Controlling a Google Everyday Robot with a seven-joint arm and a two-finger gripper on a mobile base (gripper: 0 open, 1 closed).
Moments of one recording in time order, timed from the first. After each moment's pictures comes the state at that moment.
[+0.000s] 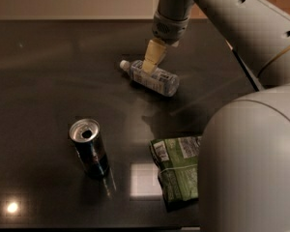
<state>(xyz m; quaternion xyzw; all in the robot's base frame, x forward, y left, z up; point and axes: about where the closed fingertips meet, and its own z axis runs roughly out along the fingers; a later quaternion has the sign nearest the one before) 0.668 -0.059 0.884 -0.49 0.87 0.04 0.10</state>
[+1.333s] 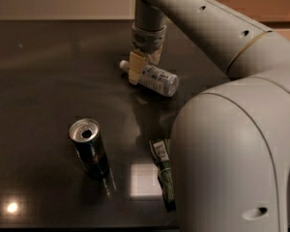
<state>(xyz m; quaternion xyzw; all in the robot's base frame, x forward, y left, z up) 0.673 -0.007 0.849 -0.48 0.88 0.03 0.06</state>
